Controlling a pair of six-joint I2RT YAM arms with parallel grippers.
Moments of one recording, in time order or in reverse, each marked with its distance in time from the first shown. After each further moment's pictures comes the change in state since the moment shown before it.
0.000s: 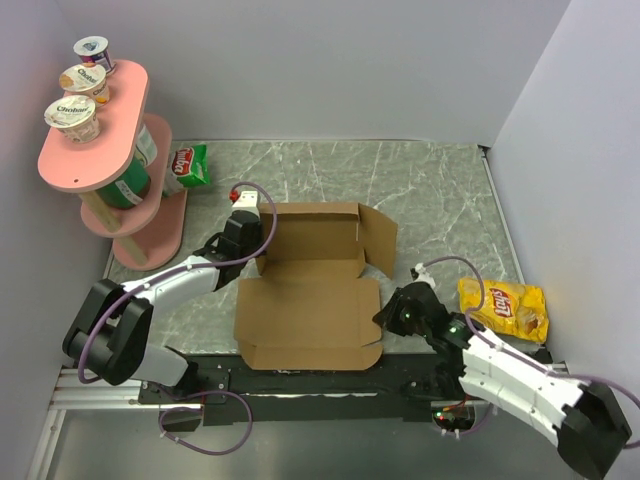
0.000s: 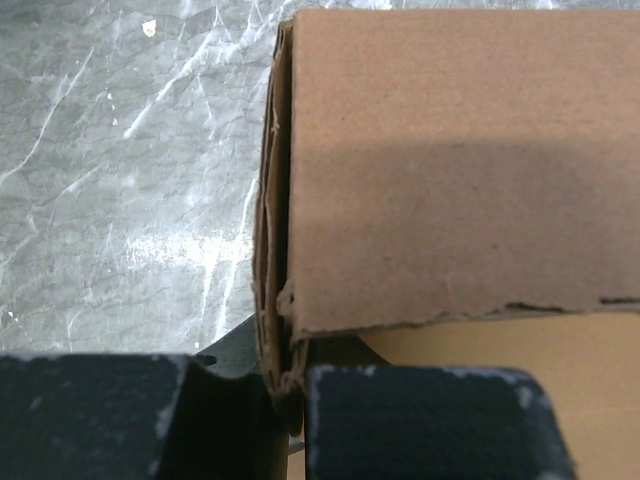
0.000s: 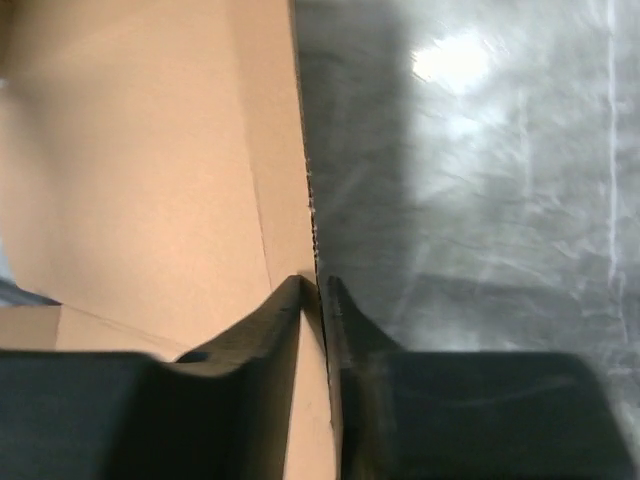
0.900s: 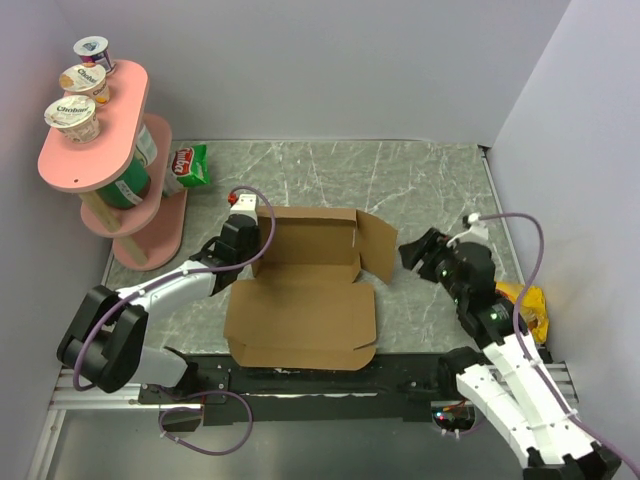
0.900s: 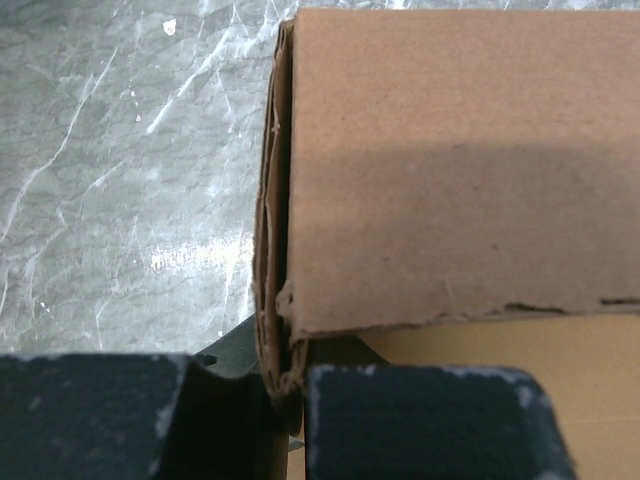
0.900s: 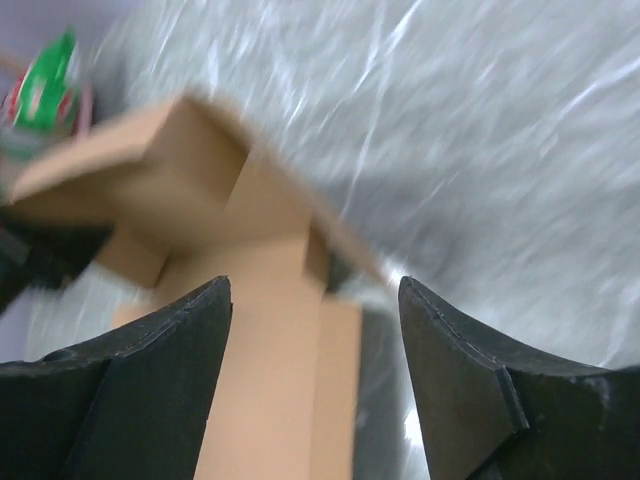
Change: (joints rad) left arm -0.002 -0.044 -0.039 0.006 -0.014 0.048; right arm -0.344 -0.072 0.379 -0.081 0.021 -0.306
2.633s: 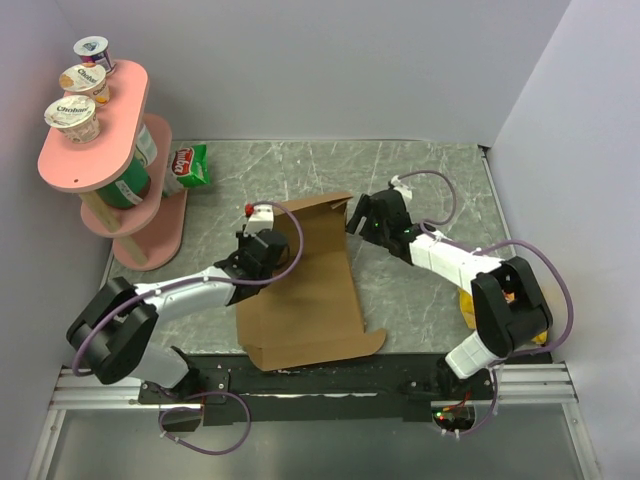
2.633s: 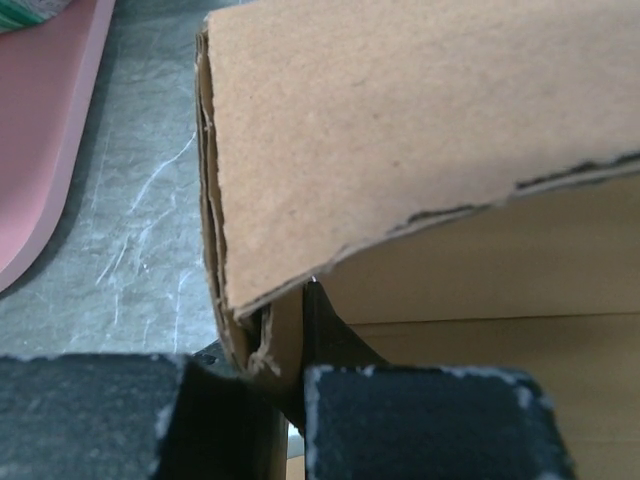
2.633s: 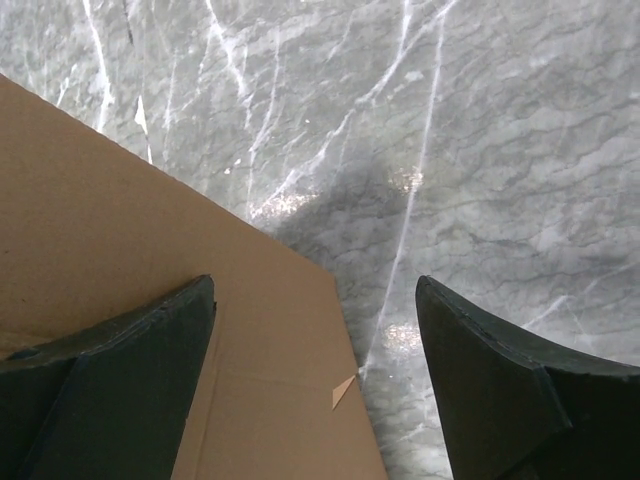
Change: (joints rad) left arm -0.240 0.046 -0.002 0.004 -0.515 -0.020; right arm 0.130 0.951 0.318 0.350 0.088 0.082
